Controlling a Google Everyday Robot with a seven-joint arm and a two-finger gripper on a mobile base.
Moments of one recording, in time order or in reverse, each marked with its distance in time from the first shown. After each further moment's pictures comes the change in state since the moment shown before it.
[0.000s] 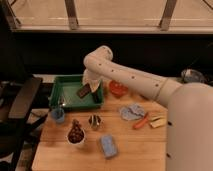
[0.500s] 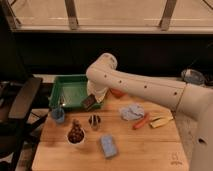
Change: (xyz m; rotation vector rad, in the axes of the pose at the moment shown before) arm -0.043 0.068 -0.018 -0.091 0.026 0.004
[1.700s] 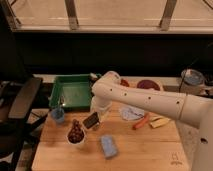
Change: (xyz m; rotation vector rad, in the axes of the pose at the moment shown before) arm -0.045 0.064 0.050 -0.105 -0.175 0.112
